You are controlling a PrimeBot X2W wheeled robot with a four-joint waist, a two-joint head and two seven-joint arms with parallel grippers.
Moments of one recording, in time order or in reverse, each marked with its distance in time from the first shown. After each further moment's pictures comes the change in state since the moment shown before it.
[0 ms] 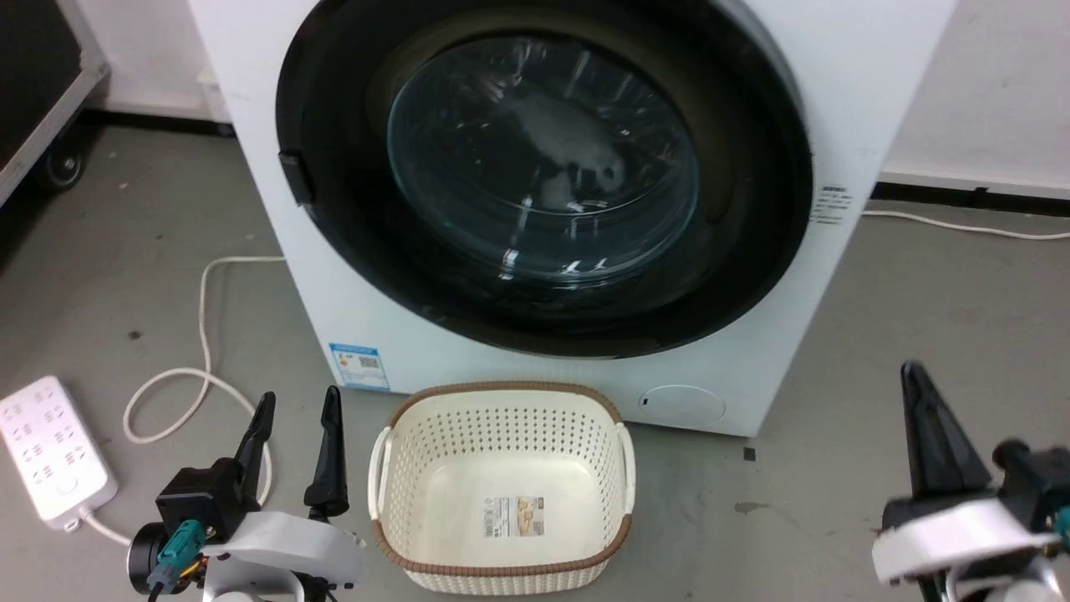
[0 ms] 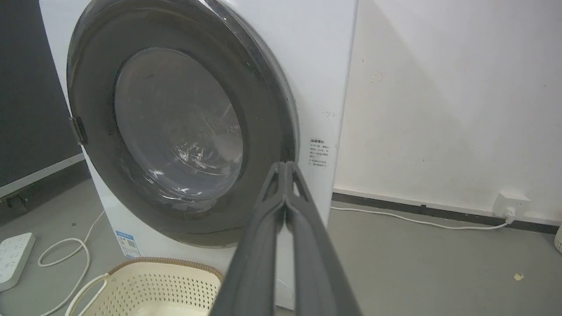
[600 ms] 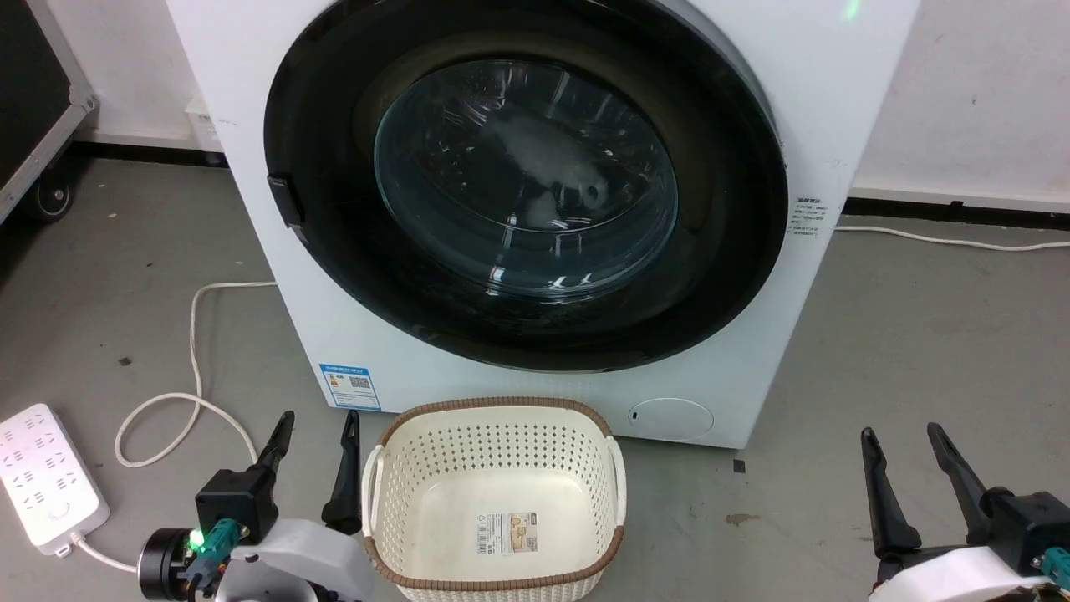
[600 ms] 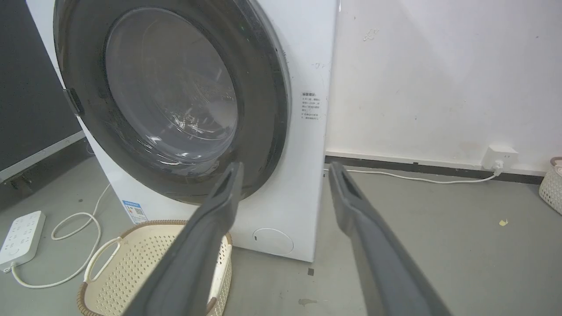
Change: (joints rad) left arm 0.002 0.027 -0.057 0.034 0.059 0.036 0.053; right arm 0.138 0.000 0.025 -0.049 0.046 0.000 0.085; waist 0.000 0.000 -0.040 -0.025
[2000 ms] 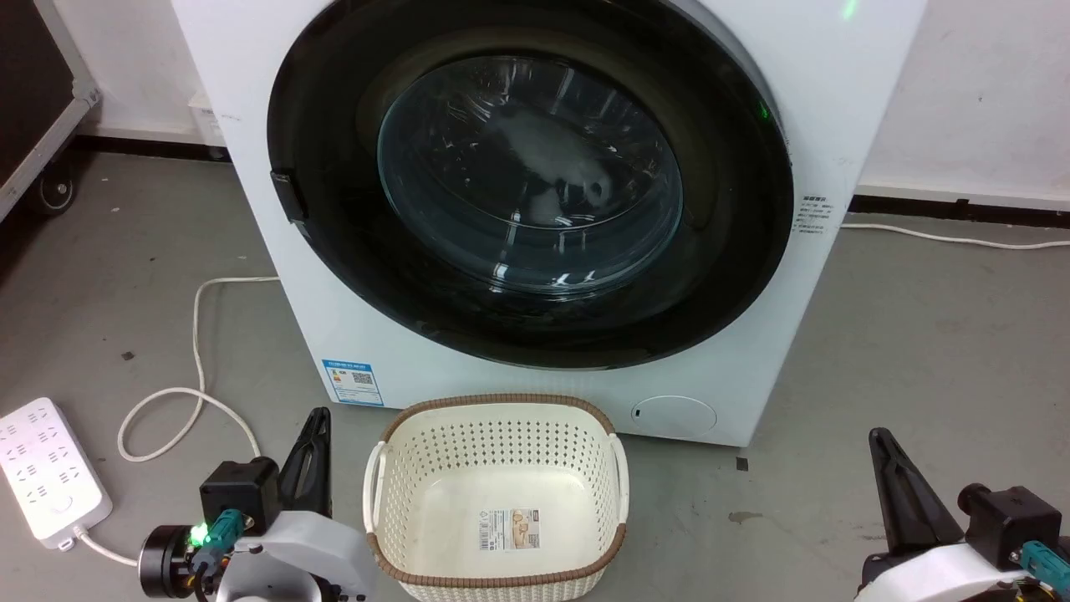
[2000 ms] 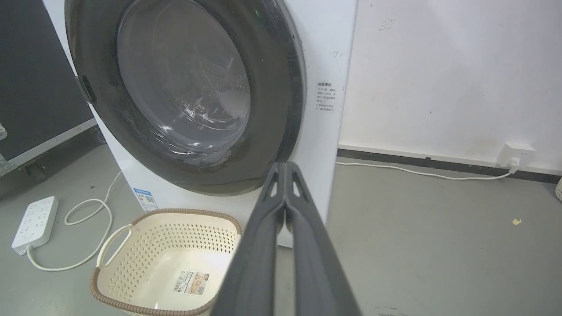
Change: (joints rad) left arm 0.000 -0.013 0.013 -0.022 0.031 0.015 0.050; right arm -0.001 0.000 0.031 -0.004 -0.003 0.000 0.034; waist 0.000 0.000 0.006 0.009
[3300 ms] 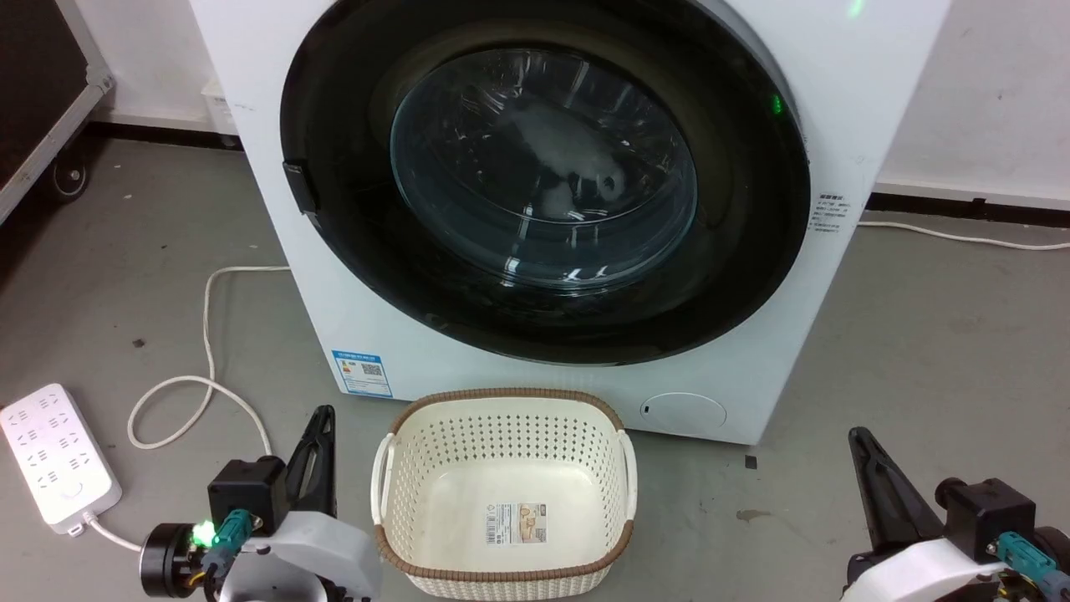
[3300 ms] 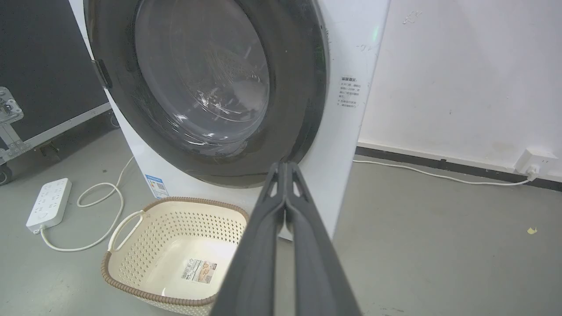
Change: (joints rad) left arm 0.027 -0.053 0.059 -0.064 0.099 -0.031 0.055; right arm -0.003 0.000 0.032 -0.017 -0.024 0.000 0.037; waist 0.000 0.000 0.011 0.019
